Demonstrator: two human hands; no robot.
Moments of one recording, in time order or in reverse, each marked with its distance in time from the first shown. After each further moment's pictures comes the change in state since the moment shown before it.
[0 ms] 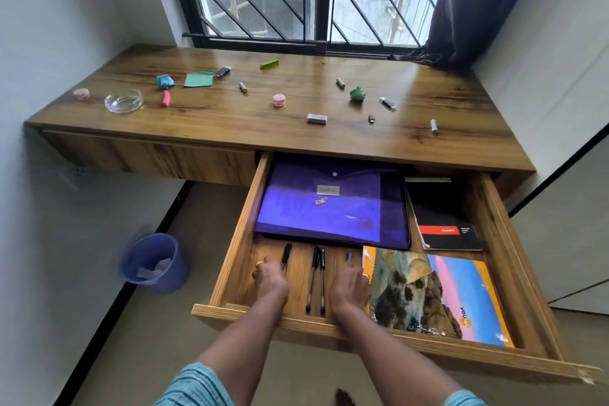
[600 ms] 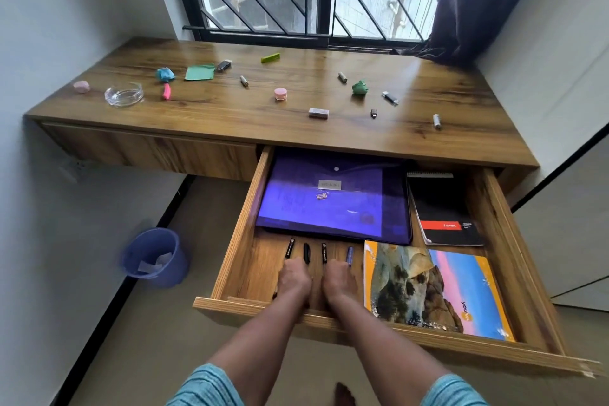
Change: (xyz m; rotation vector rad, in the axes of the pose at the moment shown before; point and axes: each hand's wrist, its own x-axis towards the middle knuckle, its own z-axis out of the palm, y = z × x) left_hand -0.014 0.012 0.025 0.207 -0.111 0.118; right_hand 0.001 -0.009 0.006 -0.018 -0.205 -0.064
